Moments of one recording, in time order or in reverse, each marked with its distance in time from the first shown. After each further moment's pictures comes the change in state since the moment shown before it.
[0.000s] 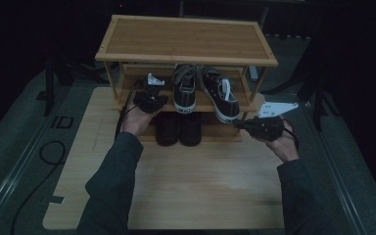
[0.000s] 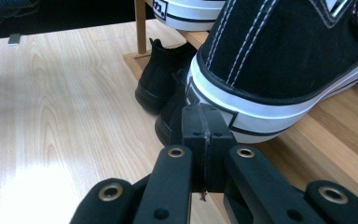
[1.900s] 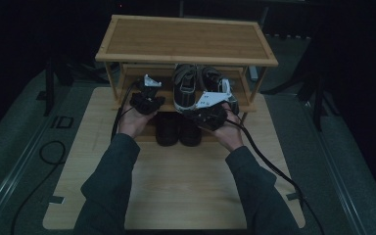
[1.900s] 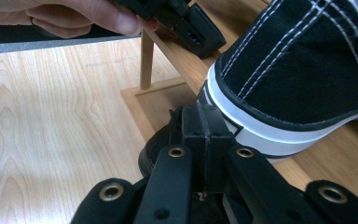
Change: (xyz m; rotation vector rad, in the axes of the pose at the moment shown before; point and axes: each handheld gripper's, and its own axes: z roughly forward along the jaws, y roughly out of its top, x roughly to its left) left arm 0.003 -0.007 -0.007 -0.002 0.015 -0.015; right arm 0.047 0.075 0.125 0.033 -0.044 -0.067
